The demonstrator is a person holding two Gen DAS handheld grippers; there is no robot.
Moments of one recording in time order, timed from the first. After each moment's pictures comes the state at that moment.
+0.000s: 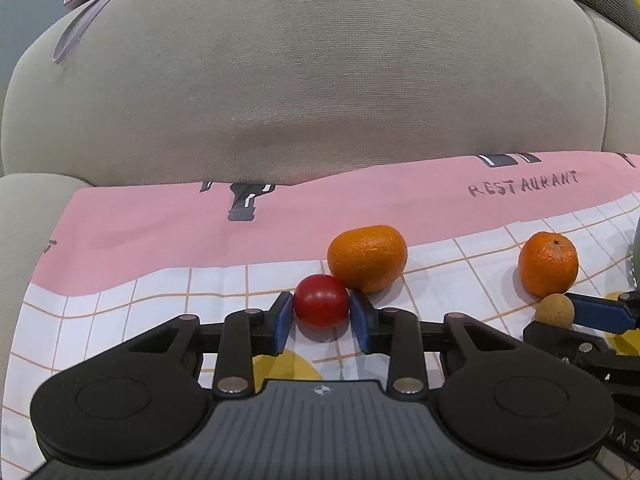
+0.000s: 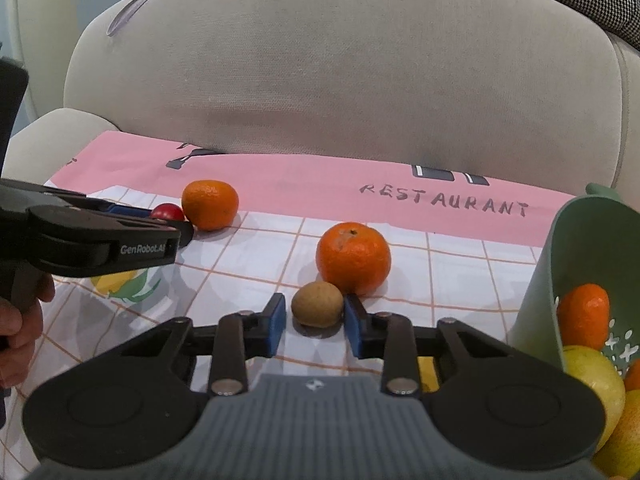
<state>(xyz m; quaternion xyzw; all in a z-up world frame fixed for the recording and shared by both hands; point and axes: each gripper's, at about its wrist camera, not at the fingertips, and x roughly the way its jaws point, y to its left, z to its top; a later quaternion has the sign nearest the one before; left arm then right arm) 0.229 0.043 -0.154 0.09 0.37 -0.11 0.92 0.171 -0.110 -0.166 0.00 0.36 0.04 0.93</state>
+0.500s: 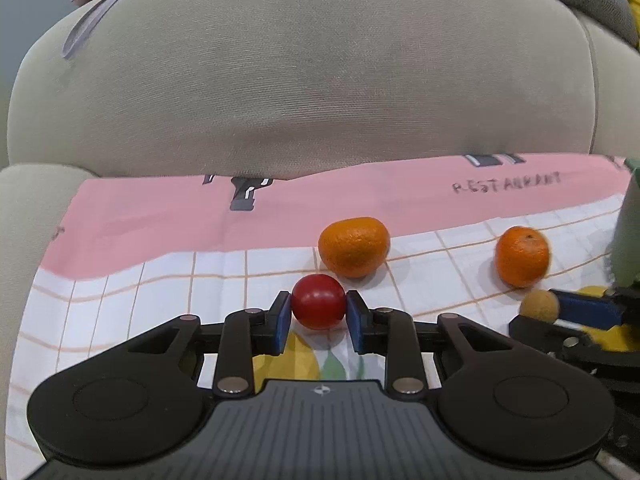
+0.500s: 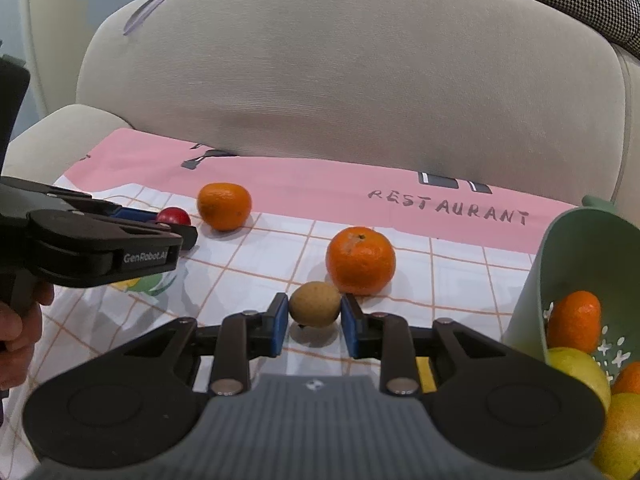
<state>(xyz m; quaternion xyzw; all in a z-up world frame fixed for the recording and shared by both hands) 0.209 0.045 -0.138 0.07 0.38 -0.11 0.92 0.160 -0.108 -0.153 -0.01 0.36 0.06 0.93</state>
